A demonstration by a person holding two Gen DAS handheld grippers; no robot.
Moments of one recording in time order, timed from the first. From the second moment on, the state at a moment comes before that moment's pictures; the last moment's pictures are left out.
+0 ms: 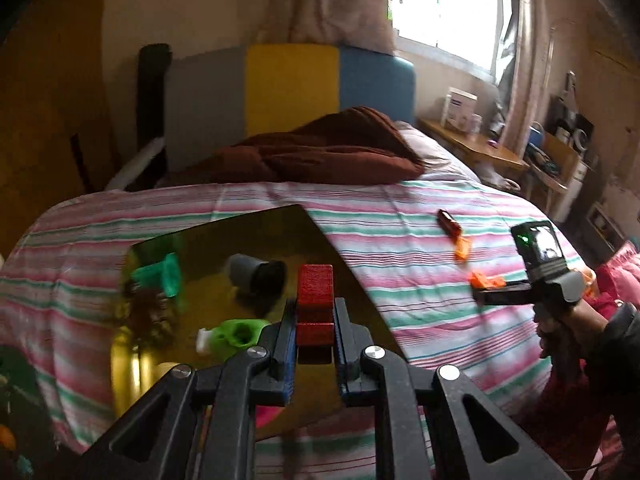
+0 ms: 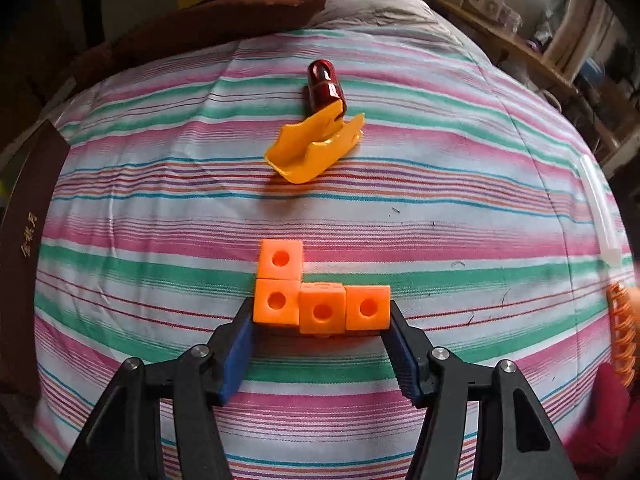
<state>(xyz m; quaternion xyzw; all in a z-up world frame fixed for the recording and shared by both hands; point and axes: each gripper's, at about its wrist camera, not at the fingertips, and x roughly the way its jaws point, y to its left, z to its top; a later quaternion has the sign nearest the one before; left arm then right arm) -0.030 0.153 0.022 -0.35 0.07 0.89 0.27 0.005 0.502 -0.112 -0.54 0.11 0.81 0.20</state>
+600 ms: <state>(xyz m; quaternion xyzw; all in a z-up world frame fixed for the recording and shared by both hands) -0.053 0.081 -0.003 -0.39 0.04 0.90 0.20 -0.004 0.497 -0.112 -0.54 0.09 0.81 0.20</state>
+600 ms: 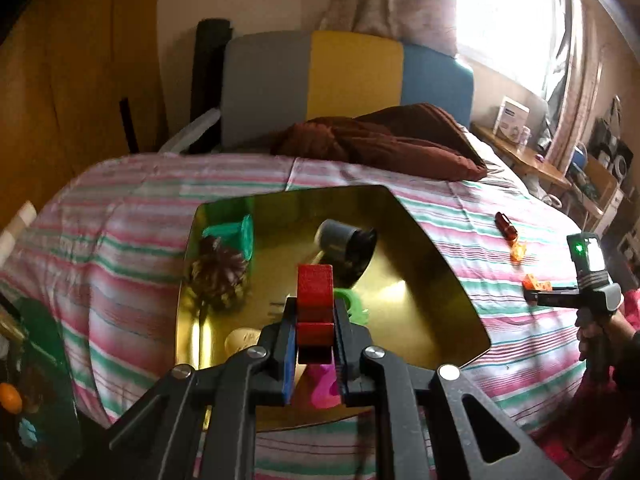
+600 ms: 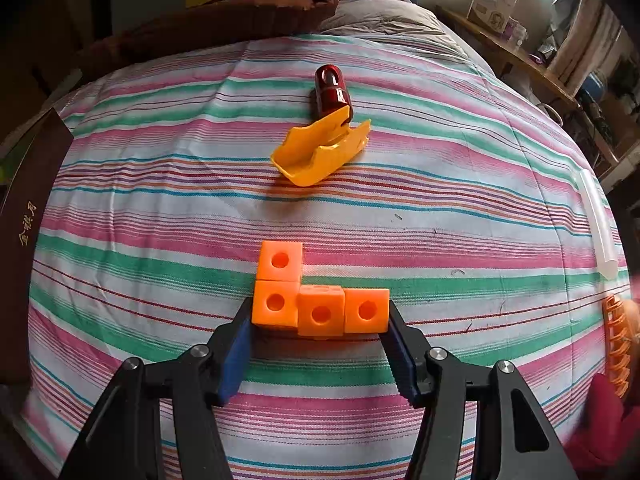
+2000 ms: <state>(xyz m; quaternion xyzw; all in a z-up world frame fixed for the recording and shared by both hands) -0.122 0.042 -0.086 -0.48 0.02 0.87 0.14 -0.010 0.494 -0.114 -0.54 0.06 0.82 0.20</state>
